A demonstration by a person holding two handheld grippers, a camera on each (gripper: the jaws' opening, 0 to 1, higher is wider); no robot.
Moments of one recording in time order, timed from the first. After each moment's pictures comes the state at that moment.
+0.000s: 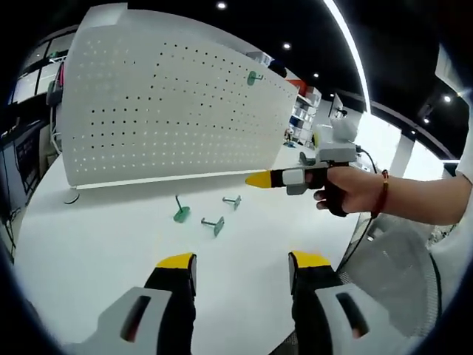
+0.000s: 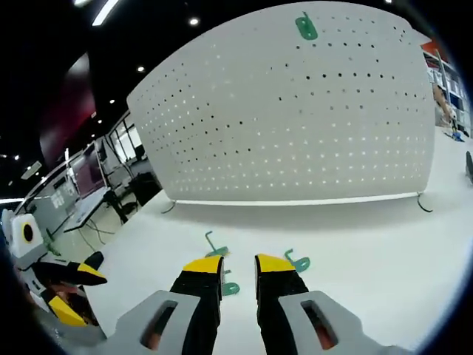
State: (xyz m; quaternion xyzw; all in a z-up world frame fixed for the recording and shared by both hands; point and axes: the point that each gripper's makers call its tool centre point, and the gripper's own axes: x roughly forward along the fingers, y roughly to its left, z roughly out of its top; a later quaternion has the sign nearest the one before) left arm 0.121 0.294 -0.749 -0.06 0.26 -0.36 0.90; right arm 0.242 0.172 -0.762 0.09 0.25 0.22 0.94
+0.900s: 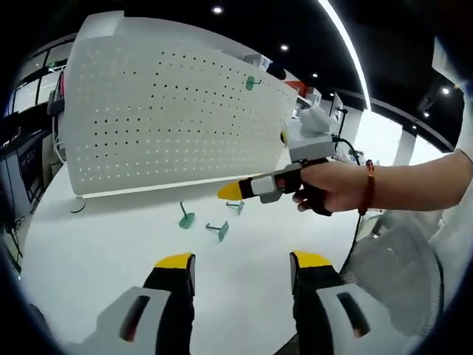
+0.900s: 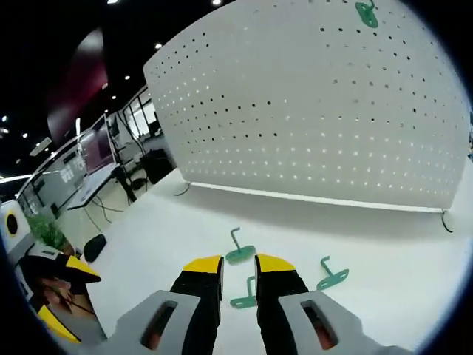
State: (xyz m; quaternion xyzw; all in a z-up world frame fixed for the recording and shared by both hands) left arm 0.122 0.300 -0.740 -0.04 0.24 -0.35 0.90; right arm 0.257 0.224 -0.773 0.04 0.29 0.27 0.92
